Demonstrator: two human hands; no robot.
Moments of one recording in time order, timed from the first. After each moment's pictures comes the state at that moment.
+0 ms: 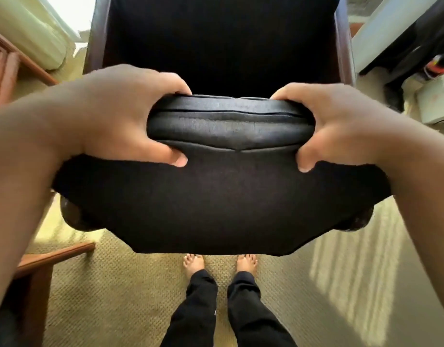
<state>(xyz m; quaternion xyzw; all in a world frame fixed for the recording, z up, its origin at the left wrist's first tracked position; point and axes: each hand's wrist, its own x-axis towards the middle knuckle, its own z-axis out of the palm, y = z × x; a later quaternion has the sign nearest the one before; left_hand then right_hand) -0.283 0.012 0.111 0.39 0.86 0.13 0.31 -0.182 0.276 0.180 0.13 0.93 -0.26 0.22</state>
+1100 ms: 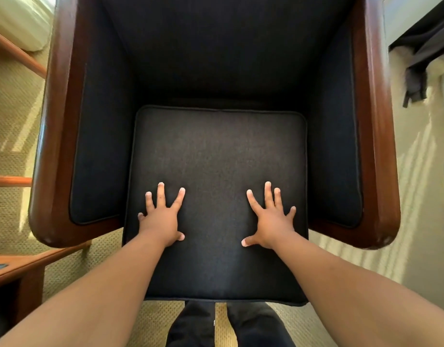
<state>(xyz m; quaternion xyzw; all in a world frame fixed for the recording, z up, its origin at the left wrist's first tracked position) -0.248 -0.021 -0.124 0.18 0.84 -0.11 0.50 -0.101 0.215 -0.126 0.25 0.82 -0.19 0.48</state>
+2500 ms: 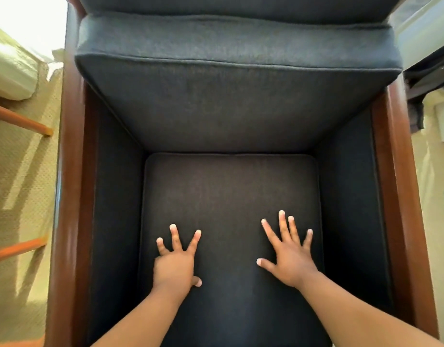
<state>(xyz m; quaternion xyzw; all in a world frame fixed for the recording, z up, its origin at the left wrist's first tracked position) -0.360 0.037 -0.129 0.27 0.82 -0.18 0.47 -0.211 0.277 -0.122 0.25 0.84 -0.20 0.44</state>
